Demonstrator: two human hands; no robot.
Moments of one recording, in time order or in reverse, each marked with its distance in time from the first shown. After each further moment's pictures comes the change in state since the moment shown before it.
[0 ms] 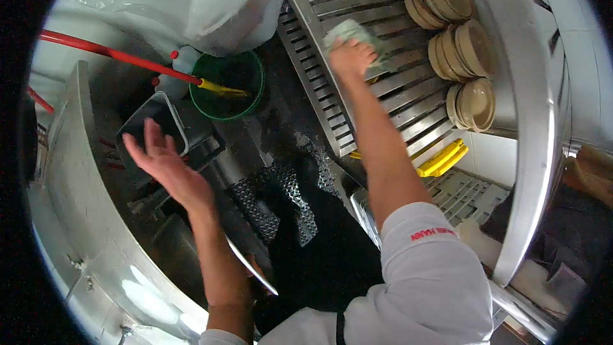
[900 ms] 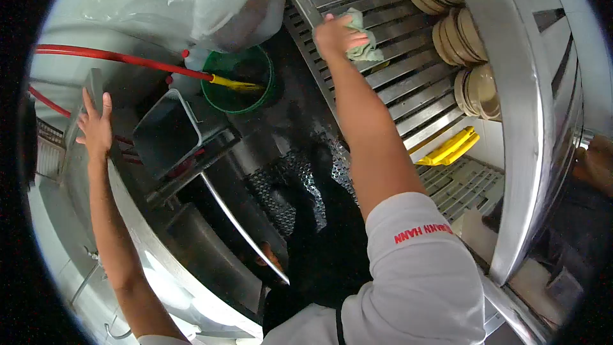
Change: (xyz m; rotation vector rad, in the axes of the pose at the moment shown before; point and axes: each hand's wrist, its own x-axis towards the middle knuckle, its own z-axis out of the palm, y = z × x) left_hand 0.237 -0.007 -0.123 1.635 -0.218 0.121; right_hand 0.005 -0.061 -0.022 0.309 -0.026 0.269
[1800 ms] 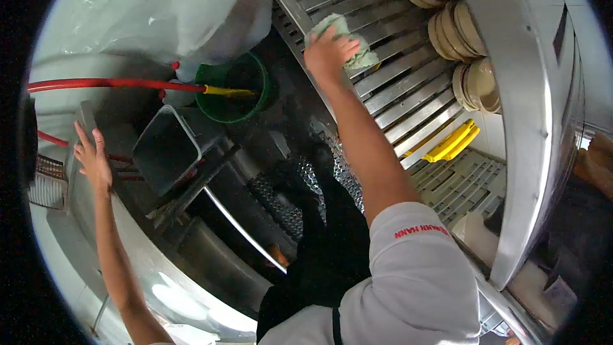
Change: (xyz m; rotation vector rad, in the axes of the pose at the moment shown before) left_hand 0.003 -0.007 0.004 -0.236 0.018 0.079; right_hand -0.023 0.035 0.038 -0.038 0.343 -0.261
